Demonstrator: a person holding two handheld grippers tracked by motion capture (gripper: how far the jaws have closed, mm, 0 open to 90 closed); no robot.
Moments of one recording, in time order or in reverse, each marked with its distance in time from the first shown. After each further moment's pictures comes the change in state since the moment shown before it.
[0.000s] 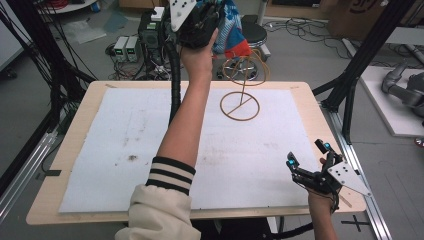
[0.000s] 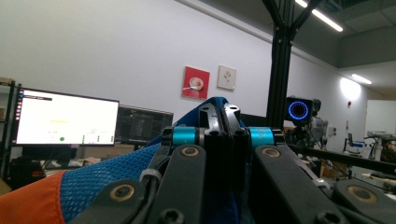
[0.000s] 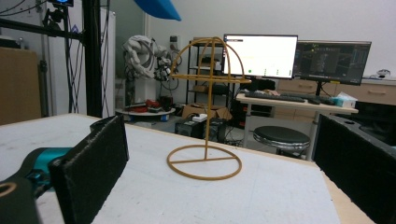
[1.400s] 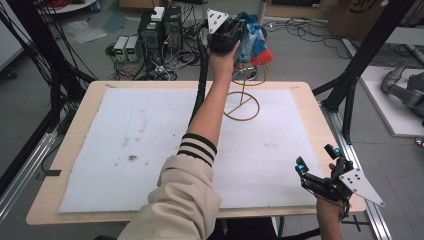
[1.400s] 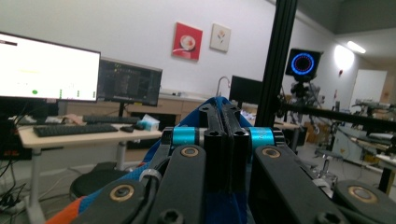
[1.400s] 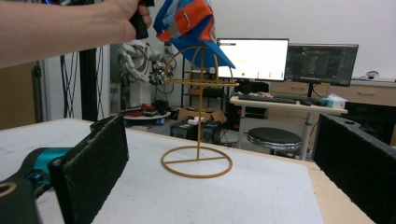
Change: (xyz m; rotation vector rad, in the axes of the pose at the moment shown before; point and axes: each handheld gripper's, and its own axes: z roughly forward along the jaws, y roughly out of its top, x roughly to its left) left arm 0.010 -0.103 0.064 0.181 -0.026 -0.040; right arm -0.007 0.005 -0.022 -0.015 -0.023 0.009
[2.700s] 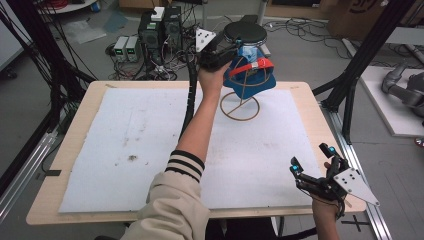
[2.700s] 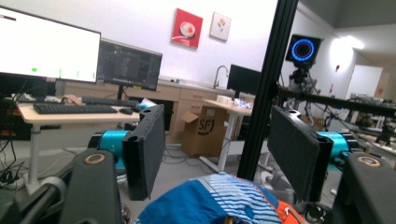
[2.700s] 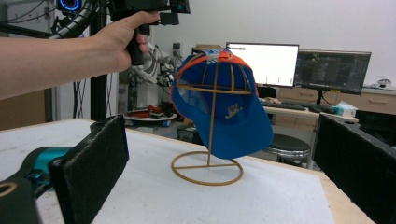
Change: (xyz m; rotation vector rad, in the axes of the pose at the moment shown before) left arm 0.015 -0.022 -0.037 0.021 -0.009 -0.040; right arm 0.013 0.005 0.005 -0.014 0.036 -0.024
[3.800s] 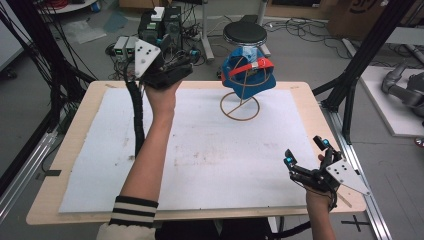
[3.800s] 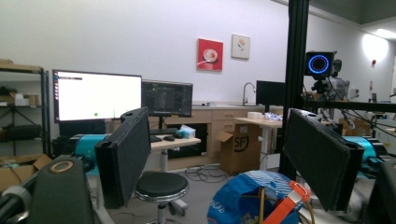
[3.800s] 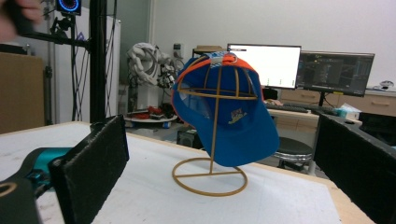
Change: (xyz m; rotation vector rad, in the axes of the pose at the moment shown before) left arm 0.014 0.068 -0.154 -0.098 0.097 0.194; right arm 0.002 0.002 0.023 -0.005 -0.004 0.001
